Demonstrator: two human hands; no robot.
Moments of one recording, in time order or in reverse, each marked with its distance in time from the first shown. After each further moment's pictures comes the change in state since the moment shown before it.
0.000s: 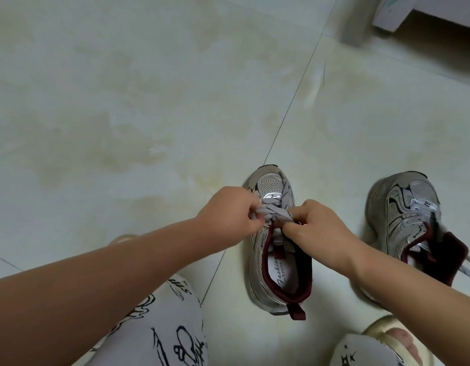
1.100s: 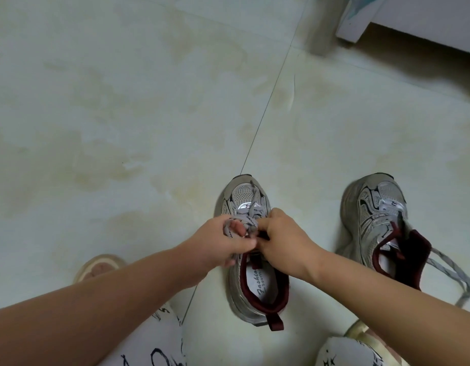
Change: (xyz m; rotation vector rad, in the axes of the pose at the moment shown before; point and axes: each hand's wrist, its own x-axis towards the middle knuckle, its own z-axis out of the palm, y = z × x) left_hand -0.004 0.000 0.032 -0.924 -0.128 -0.406; right_hand 0.015 0.017 0.014 -0.145 -0.061 -0.163
